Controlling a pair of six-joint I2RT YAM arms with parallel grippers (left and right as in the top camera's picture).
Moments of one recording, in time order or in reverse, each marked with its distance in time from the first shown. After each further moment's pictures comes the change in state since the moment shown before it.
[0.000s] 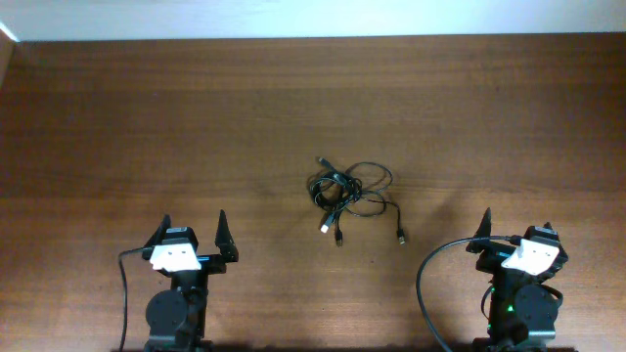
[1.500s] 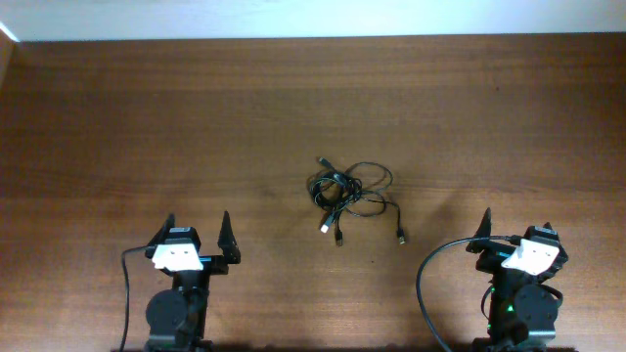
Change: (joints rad) left arm 0.000 0.000 0.000 -0.006 0.040 0.000; right arm 0.000 0.001 0.000 0.000 0.000 0.000
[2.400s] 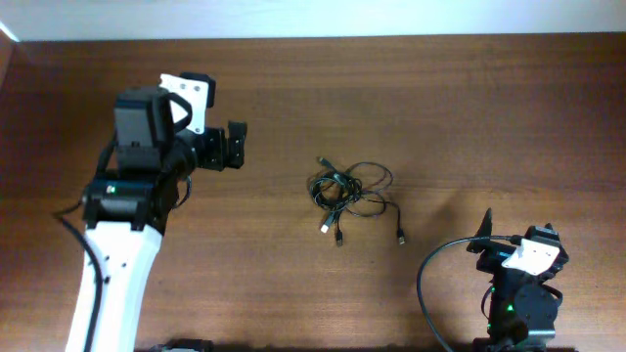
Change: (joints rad) left arm -0.001 1.256 1.260 -0.633 0.264 0.132; right arm 0.000 0.006 0.000 0.002 0.011 0.000
